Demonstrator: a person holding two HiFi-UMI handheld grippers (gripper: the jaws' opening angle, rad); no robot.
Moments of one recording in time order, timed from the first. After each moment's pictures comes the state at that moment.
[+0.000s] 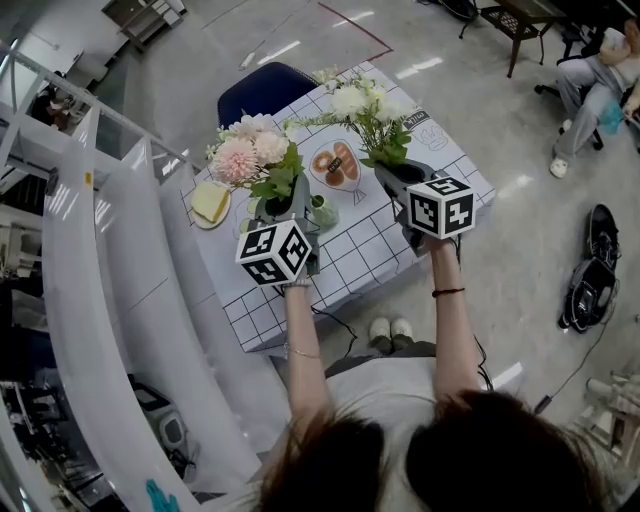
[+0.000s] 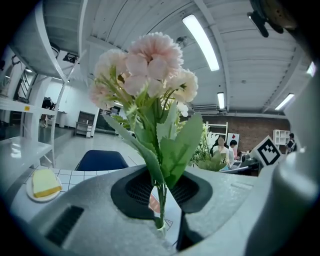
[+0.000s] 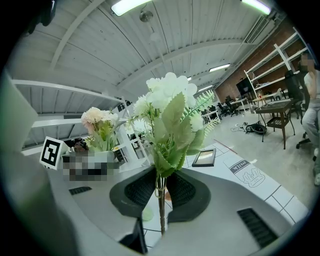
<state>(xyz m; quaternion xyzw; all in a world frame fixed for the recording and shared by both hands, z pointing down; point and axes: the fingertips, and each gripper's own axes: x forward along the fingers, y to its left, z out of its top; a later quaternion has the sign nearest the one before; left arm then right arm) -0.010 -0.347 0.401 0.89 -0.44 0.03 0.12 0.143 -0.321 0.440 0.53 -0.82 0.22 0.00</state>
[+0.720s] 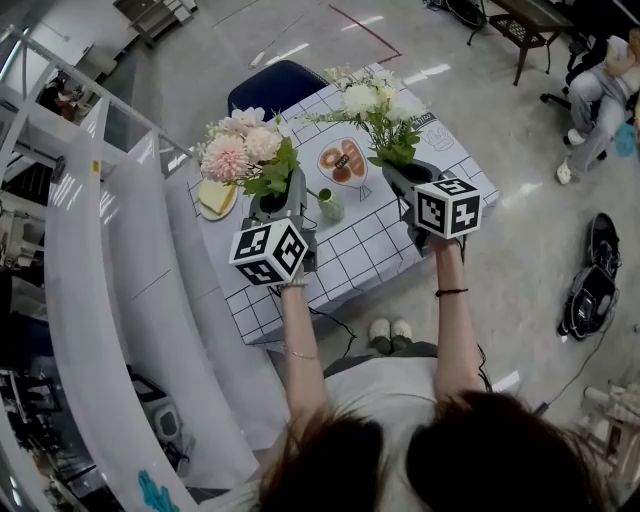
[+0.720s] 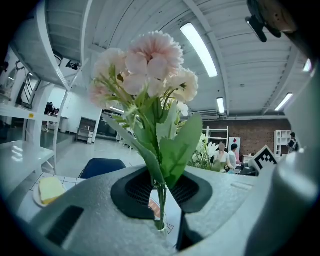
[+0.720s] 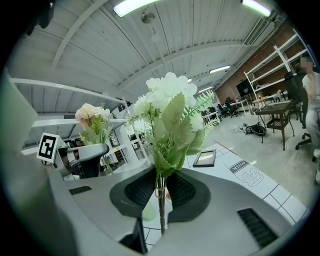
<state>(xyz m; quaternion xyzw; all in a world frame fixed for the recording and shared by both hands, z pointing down) -0.031 -0.334 0.367 0.88 -0.46 0.00 0.10 0.139 -0.311 0.433 0.53 -0.82 0.22 0.00</state>
